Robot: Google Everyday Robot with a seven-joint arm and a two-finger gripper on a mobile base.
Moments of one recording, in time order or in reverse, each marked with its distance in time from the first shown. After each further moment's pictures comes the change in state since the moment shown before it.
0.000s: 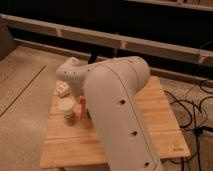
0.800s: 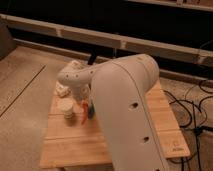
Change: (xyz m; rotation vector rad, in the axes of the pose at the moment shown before) arm 0.017 -0.006 -0.018 0.019 -0.056 0.011
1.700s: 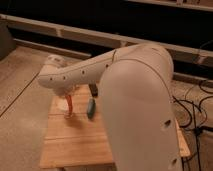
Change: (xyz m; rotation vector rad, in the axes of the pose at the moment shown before) arm -0.015 0.071 -0.083 -0.076 -0.256 -0.228
